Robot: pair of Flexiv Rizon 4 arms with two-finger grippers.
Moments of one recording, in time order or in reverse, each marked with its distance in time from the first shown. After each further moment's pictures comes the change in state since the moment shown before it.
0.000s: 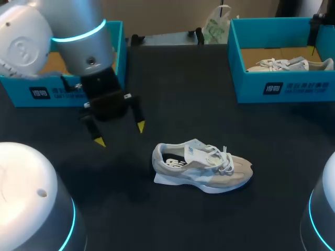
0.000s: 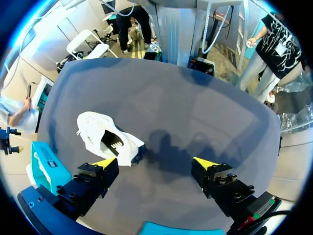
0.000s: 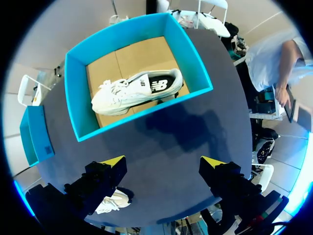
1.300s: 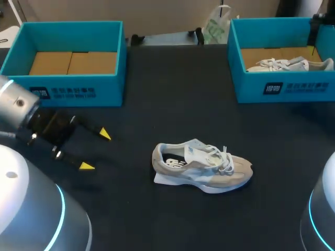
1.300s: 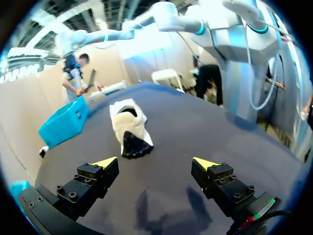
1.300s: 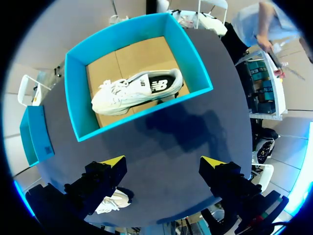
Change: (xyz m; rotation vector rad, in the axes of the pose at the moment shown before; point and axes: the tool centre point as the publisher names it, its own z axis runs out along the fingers) left arm 0.069 0.067 0.094 0.653 -0.529 -0.610; right arm 0.000 0.000 0.000 0.000 0.000 0.000
